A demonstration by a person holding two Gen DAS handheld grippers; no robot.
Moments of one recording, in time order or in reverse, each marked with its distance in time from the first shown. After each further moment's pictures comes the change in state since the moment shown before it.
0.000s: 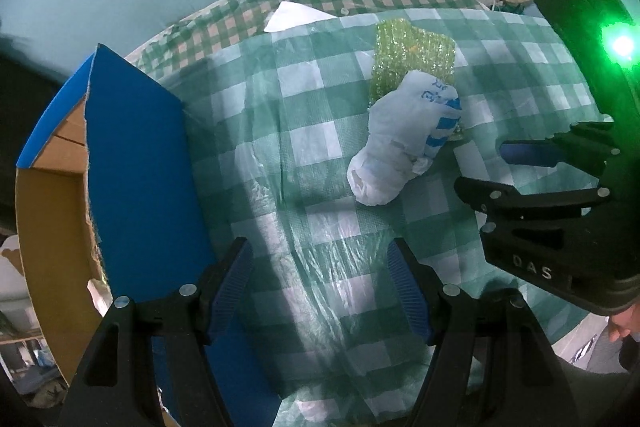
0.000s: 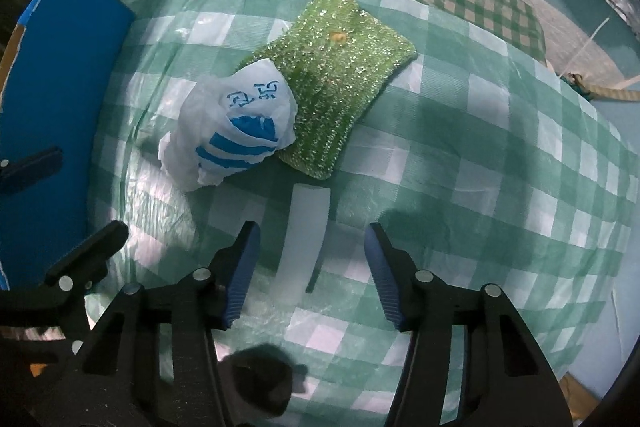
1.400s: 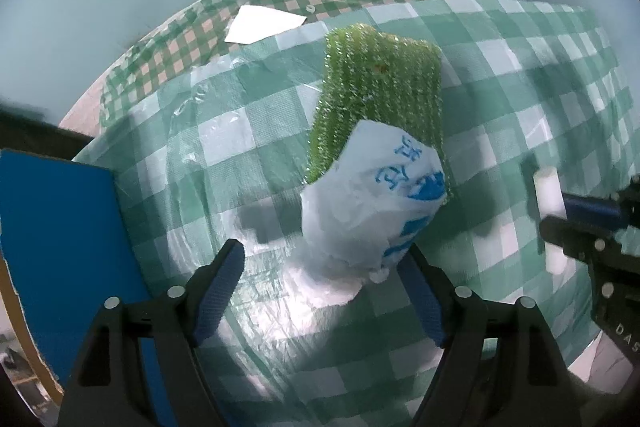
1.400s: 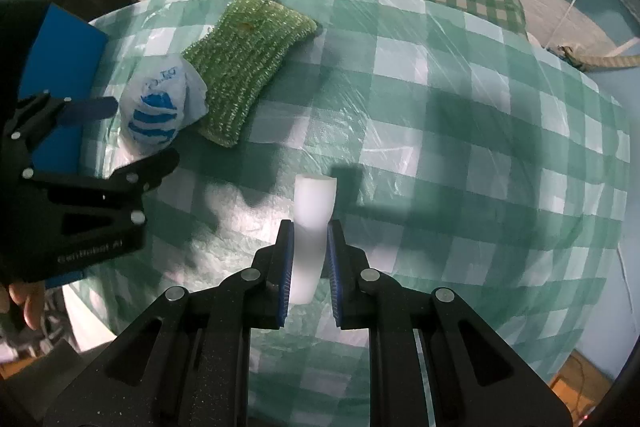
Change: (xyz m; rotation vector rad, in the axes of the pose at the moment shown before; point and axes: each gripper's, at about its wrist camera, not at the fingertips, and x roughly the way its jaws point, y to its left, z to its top) left arm 0.054 -0.037 0.045 0.092 0.025 -0.025; right arm -0.018 -0.057 -0.017 0.081 -0.009 0.040
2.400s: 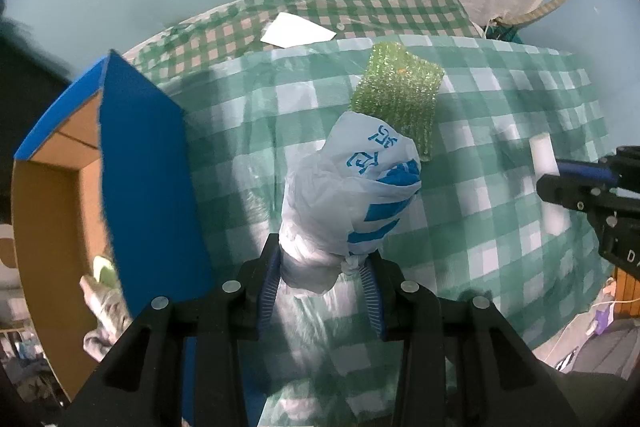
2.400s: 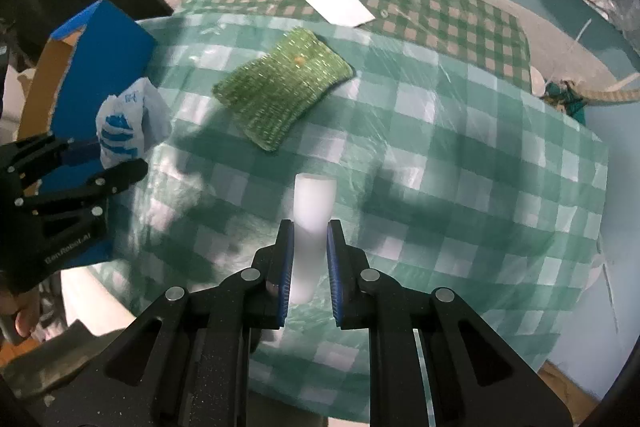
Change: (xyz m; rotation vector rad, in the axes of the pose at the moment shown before) left arm -0.068 0.035 -0.053 -0.143 -0.071 -0.033; right arm -0.051 0.027 -0.008 -0.094 -0.063 0.006
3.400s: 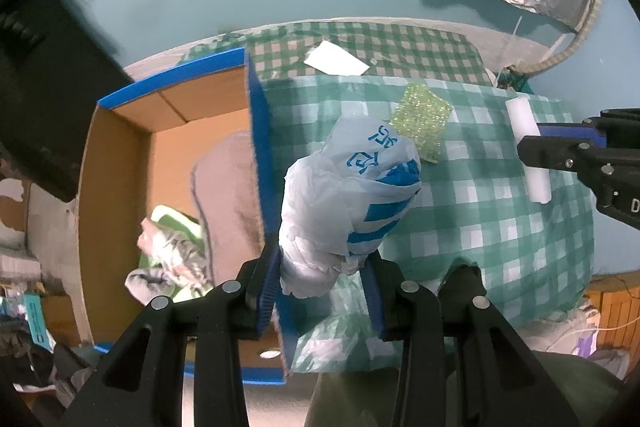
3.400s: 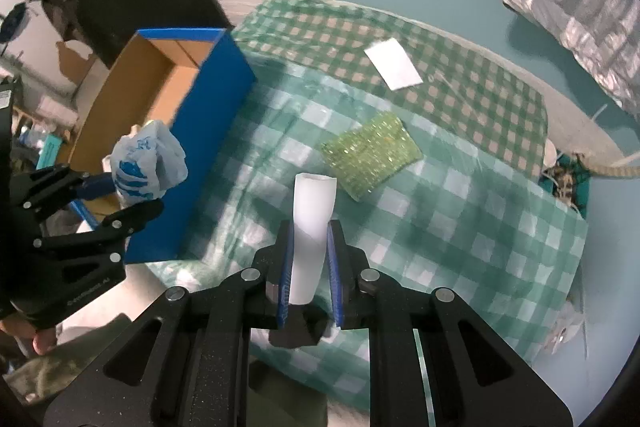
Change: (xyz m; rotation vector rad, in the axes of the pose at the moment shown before) left arm -0.091 0.051 -0.053 -0.146 -0.101 0.022; right arm -0.081 0.086 0.017 -0.191 -0.100 0.040
